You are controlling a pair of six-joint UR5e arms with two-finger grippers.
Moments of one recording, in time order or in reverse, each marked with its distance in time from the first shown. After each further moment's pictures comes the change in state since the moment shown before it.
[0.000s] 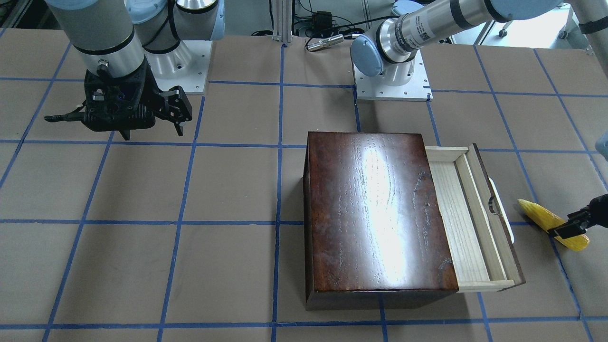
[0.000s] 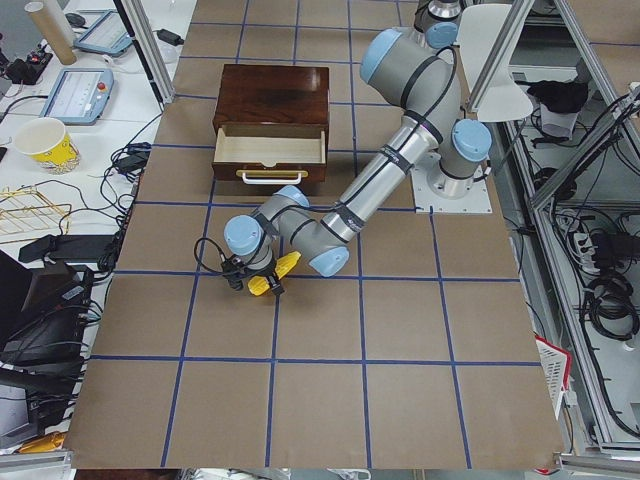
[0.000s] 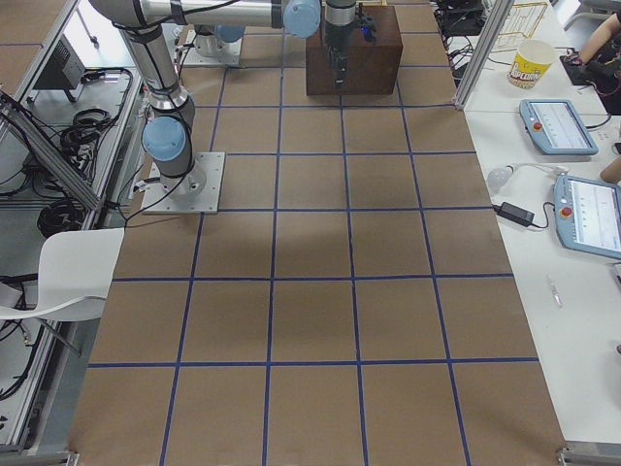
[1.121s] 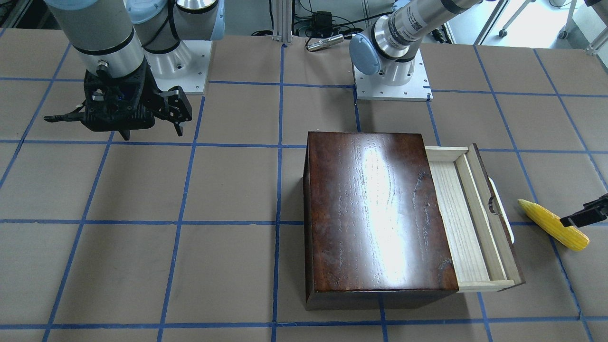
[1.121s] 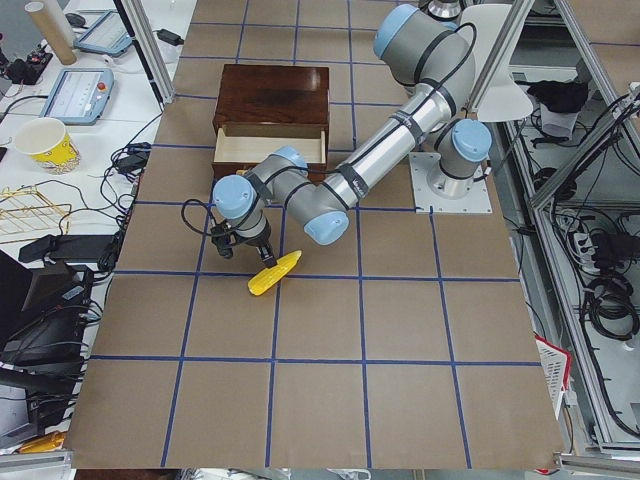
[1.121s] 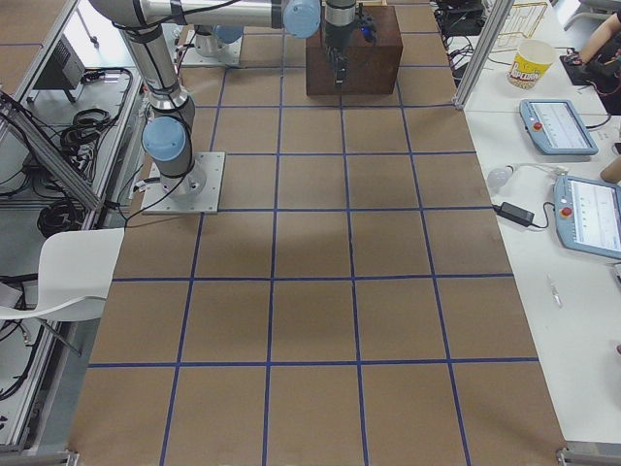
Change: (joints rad) left arm -0.035 0.110 0.061 -0.193 -0.035 0.015; right arm -0.001 0.000 0.000 0.000 0.000 0.000
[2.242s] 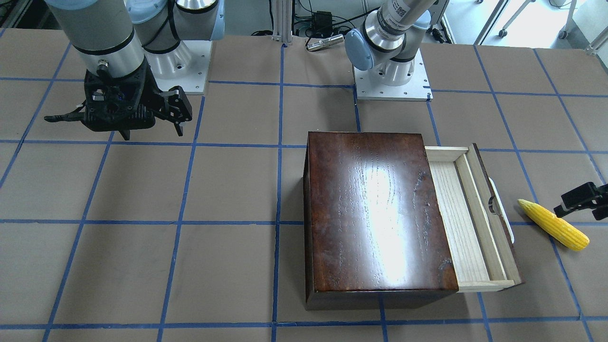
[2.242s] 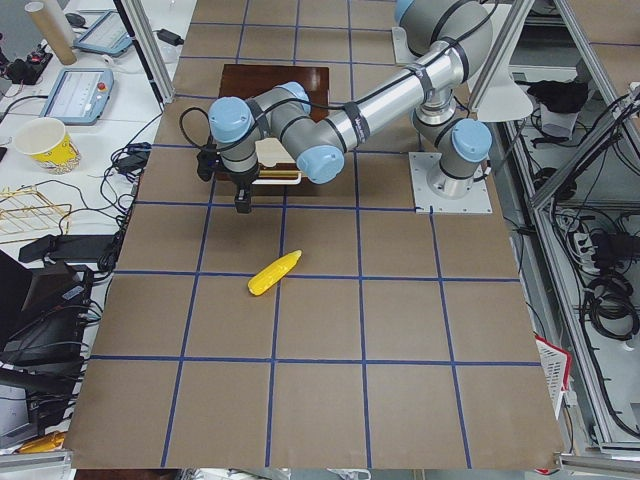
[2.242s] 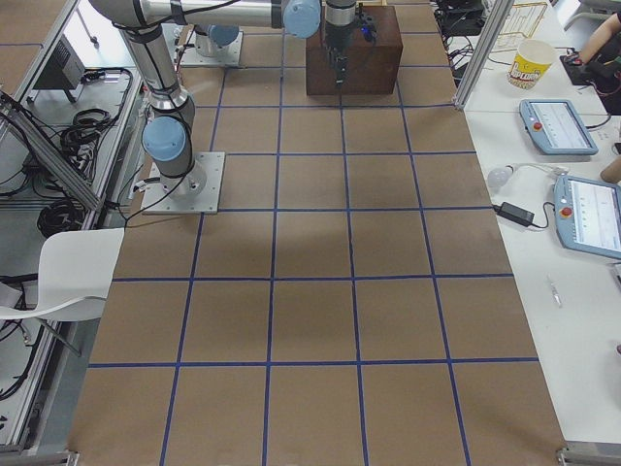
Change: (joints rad) left arm -0.110 0.156 0.008 -0.038 -0.068 0.321; right arm 0.001 0.000 0.000 0.000 0.000 0.000
